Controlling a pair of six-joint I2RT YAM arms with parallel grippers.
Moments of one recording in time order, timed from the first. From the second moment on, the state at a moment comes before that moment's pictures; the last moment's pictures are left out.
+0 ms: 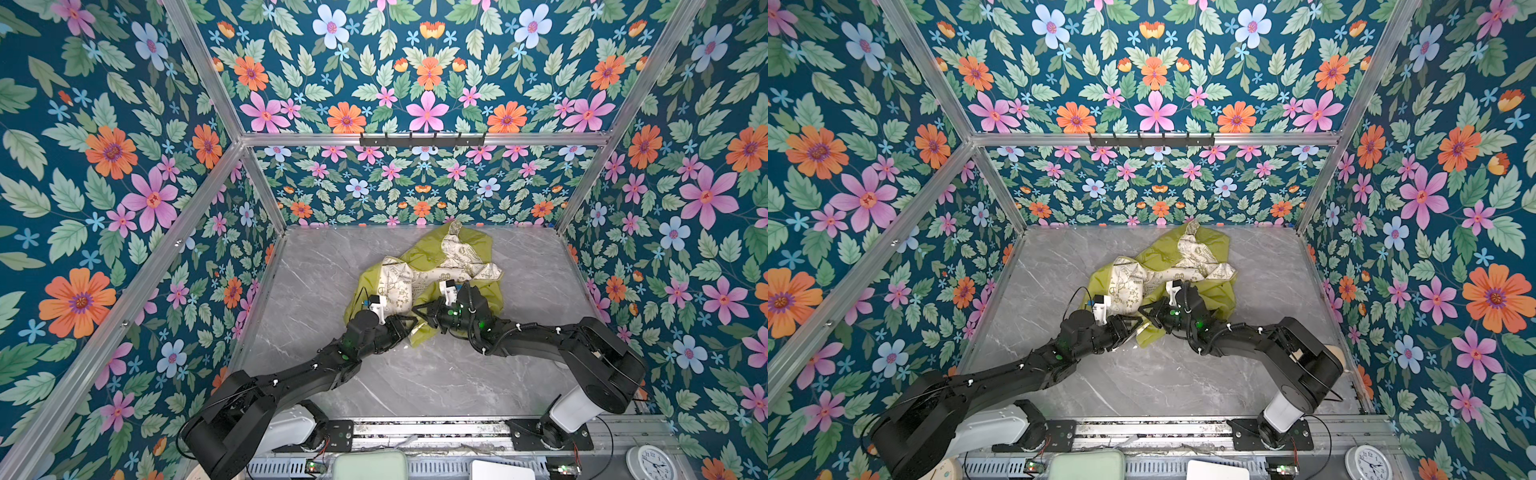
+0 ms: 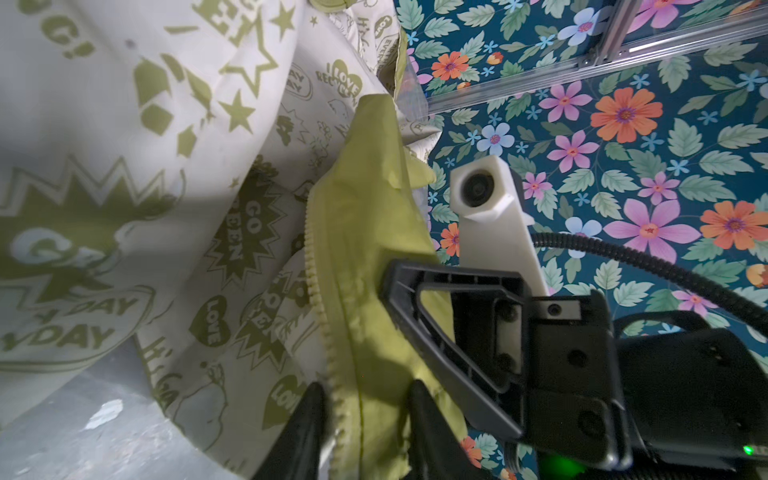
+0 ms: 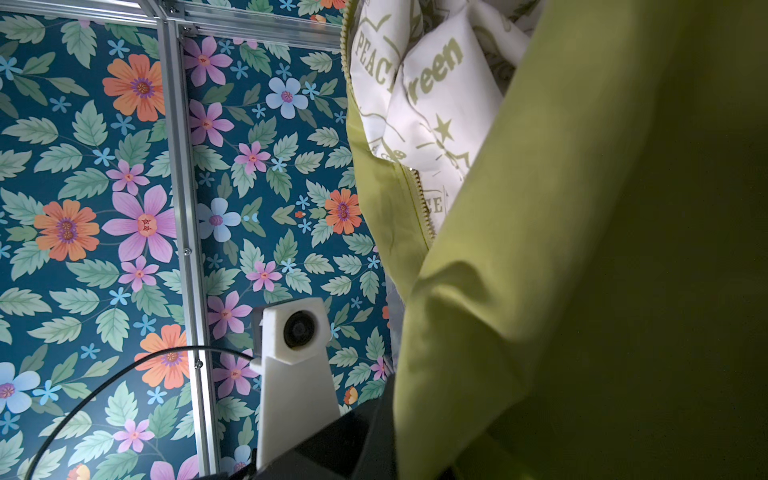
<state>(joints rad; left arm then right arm) -0.73 1.20 0.38 0.47 0.24 -1.23 0.72 1.60 0.70 0.58 -0.38 1.37</state>
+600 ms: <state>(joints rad) -0.73 1.22 0.42 0.41 0.22 -1.20 0.70 1.46 0.73 0.25 -0.37 1.24</state>
